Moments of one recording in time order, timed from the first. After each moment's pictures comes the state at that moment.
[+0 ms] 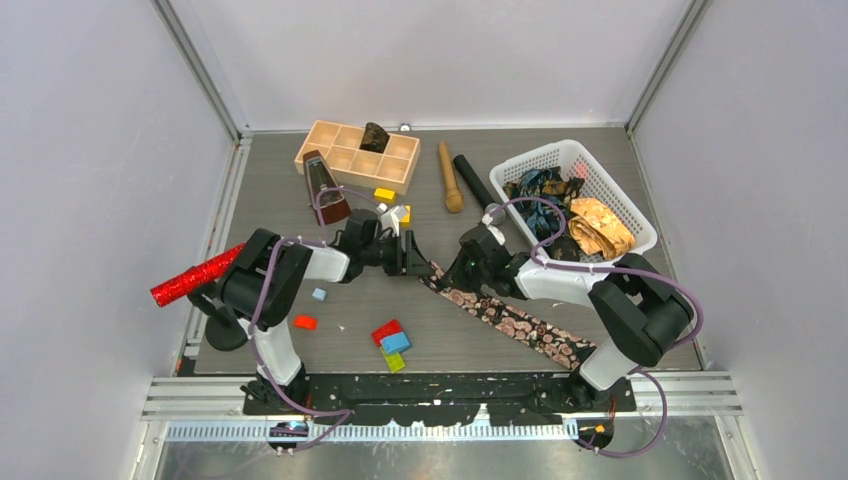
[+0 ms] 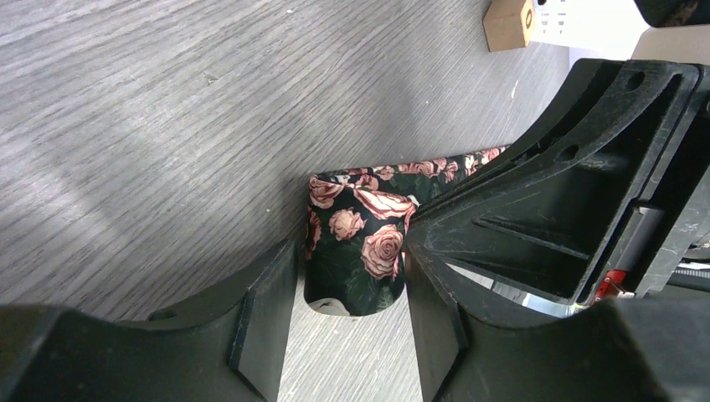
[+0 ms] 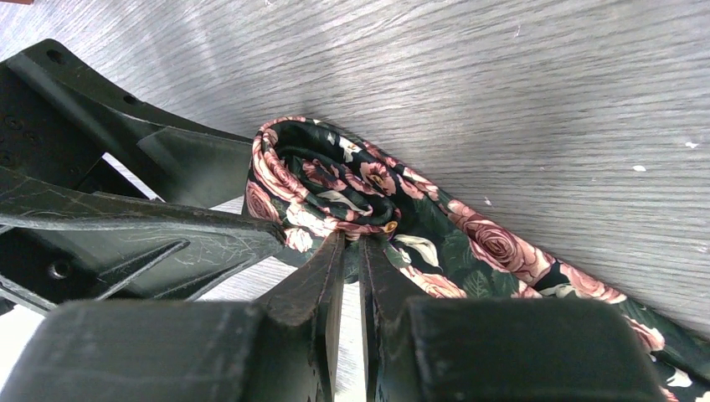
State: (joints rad) left arm -0.46 1.81 0.73 0.42 0.72 -0.59; right arm 0.74 1.58 0.74 0.00 0.02 1.12
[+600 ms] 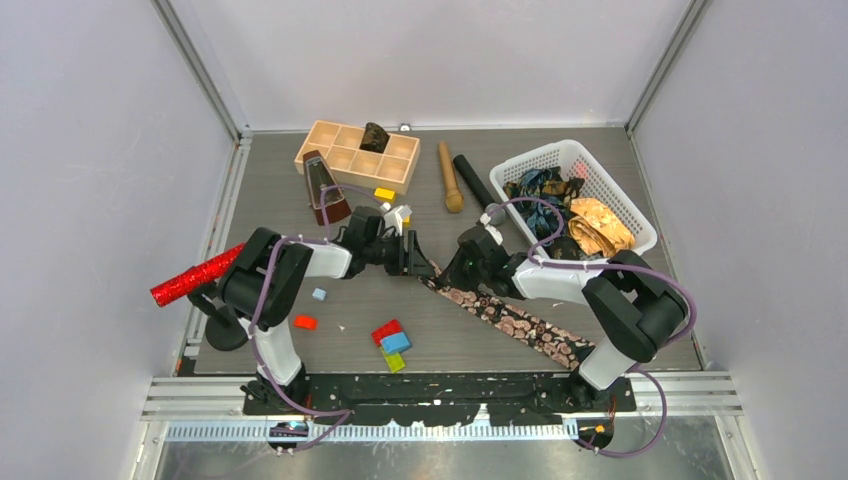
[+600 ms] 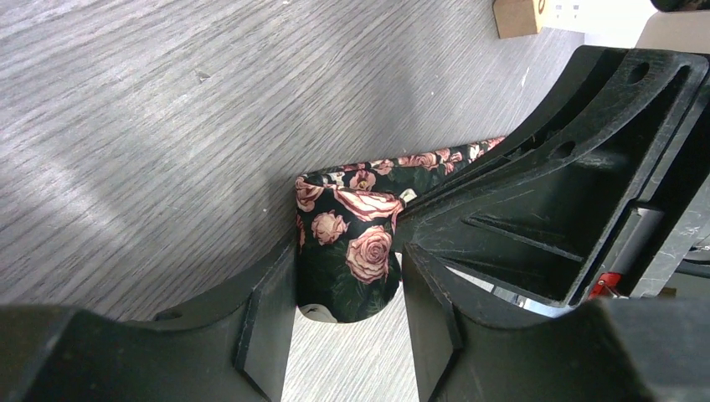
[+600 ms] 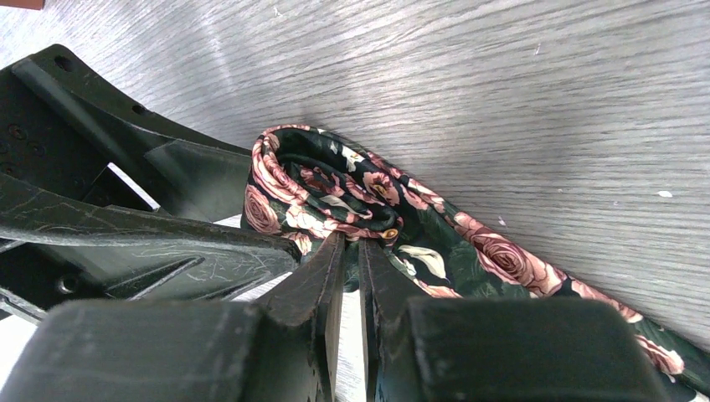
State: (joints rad) left arm -0.47 1.81 0.78 0.32 0.72 -0.54; right arm 0.74 1.61 0.74 0.05 0.02 1.12
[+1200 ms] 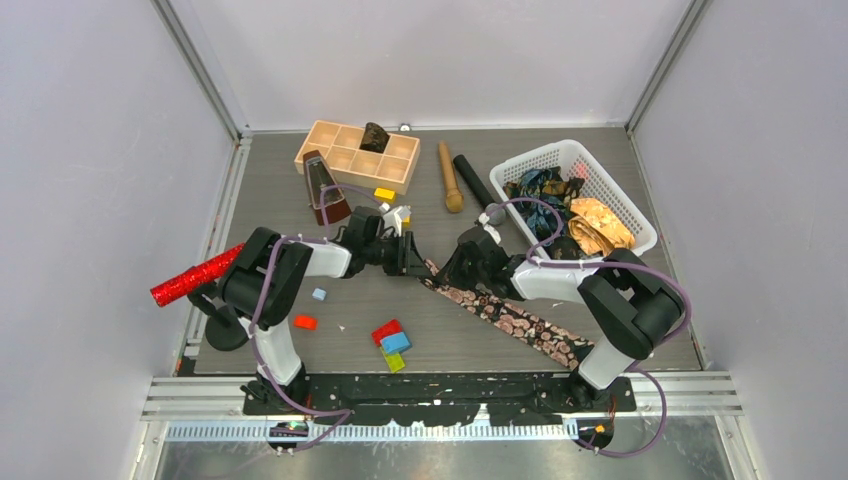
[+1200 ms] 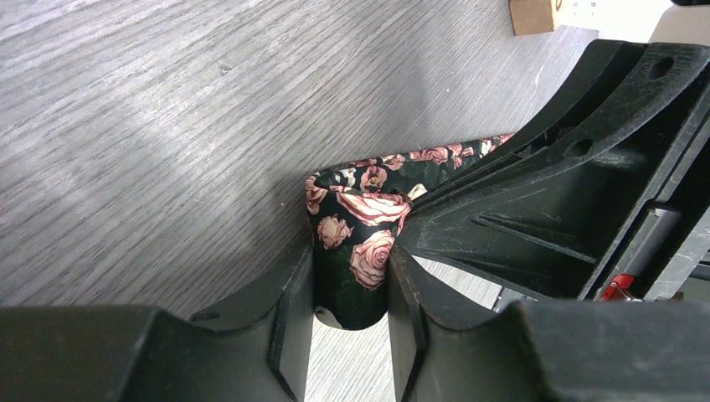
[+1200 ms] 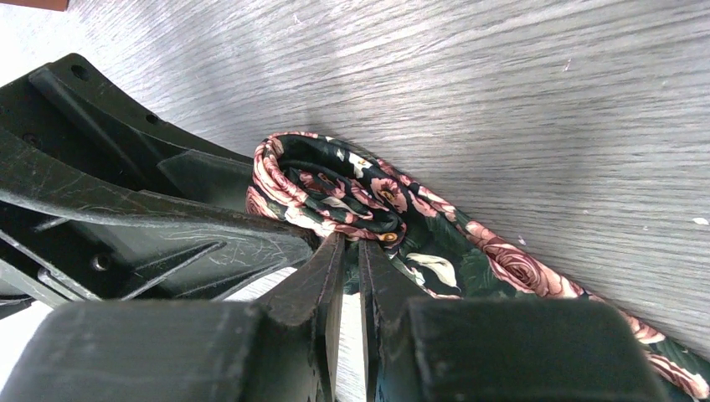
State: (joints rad) left arm -0.46 1.81 0.79 0.29 0.71 -0.52; right arm 0.74 1.63 0.73 0.12 0.01 1.12
